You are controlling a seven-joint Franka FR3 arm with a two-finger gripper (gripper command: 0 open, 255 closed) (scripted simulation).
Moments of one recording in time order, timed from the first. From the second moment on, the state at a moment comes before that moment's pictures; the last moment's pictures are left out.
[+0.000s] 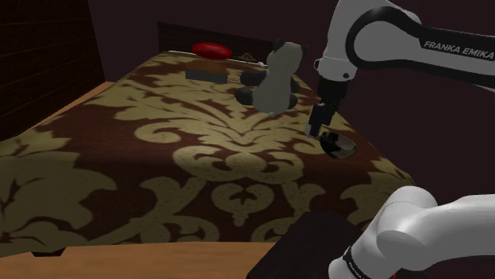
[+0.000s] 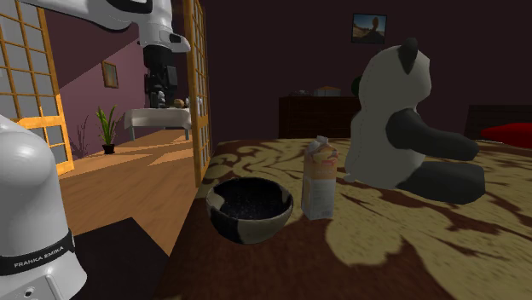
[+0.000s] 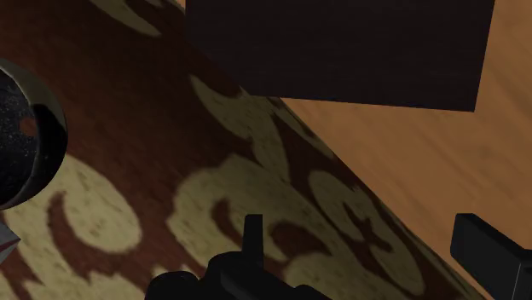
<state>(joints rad) 0.00 -0.74 0.01 -2.30 -0.09 1.49 -0.06</state>
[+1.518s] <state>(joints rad) -0.22 -0.33 -0.26 -2.17 -0.17 2.00 0.01</state>
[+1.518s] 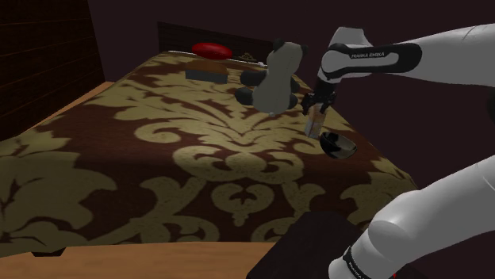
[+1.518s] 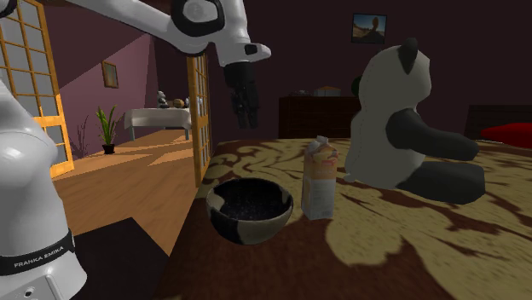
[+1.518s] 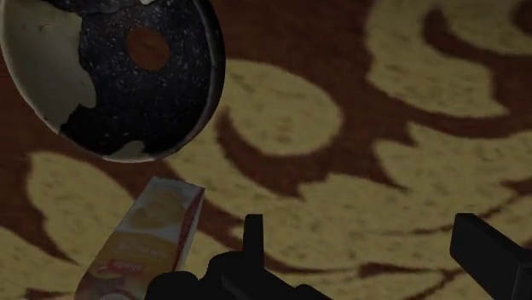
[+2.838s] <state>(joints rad) -0.33 0.02 -0.43 -1.98 0.00 2.28 -0.03</state>
